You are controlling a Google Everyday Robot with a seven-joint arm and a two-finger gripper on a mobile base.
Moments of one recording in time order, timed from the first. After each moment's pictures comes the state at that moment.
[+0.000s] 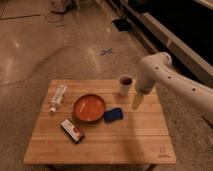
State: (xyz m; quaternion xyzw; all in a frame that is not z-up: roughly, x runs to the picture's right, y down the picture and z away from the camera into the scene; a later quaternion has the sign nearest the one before) arm 0.172 0.043 0.771 0.00 -0.29 -0.94 0.19
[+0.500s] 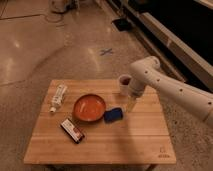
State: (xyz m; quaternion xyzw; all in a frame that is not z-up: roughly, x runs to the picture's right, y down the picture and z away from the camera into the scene) arm 0.124 0.076 0.805 0.01 -0.32 -0.94 0.13
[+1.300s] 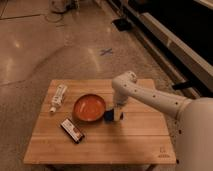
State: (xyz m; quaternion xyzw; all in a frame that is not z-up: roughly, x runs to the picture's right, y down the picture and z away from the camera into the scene) arm 0.069 0.131 0.891 0.03 -0.33 -0.94 0.07
